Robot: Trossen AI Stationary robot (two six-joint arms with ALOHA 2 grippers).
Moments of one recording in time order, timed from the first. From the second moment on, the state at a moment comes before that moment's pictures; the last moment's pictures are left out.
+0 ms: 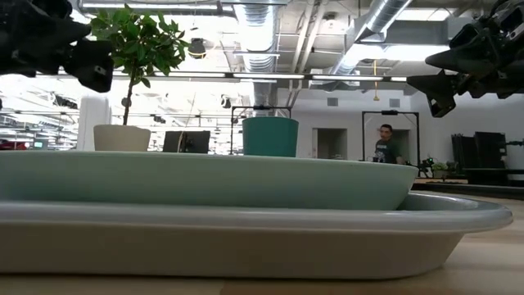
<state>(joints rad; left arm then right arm) -0.16 0.02 0.01 0.05 0.10 -0.07 -0.23 0.04 0.00 0.06 -0.29 0.29</state>
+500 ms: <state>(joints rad) -0.04 0.02 0.01 0.04 0.03 -0.12 -0.23 0.05 0.00 0.06 -0.29 0.29</state>
